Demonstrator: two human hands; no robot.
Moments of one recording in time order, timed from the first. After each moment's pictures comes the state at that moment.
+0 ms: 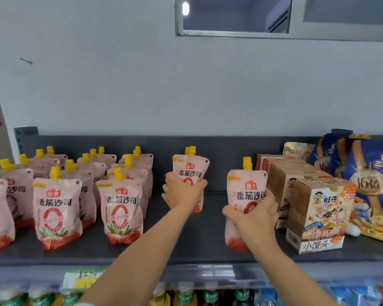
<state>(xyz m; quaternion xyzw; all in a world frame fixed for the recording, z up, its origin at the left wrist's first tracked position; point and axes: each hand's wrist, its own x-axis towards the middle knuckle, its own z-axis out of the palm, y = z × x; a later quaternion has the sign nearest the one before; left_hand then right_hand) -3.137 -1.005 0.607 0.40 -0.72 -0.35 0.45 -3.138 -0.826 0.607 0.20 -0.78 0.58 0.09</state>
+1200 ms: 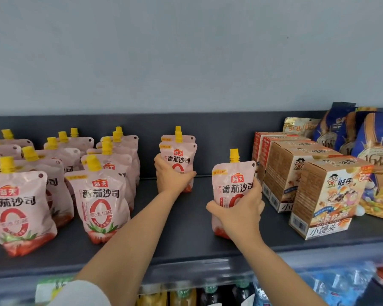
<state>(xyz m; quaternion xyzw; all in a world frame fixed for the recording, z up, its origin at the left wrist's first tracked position) -3.190 -1.071 0.565 0.31 -0.75 -0.39 0.43 -3.156 -0.870 0.569 0.18 -0.78 0.60 0.11</state>
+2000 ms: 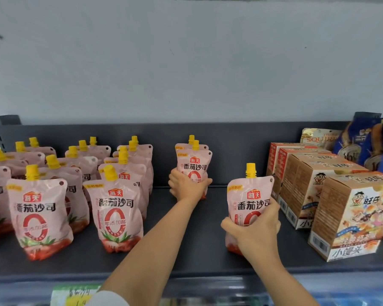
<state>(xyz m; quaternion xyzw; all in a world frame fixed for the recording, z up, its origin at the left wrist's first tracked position) -3.200 -1.060 0.572 0.41 -0.74 -0.36 0.40 -3.162 -0.867 0.558 0.18 -0.76 0.61 0.09</state>
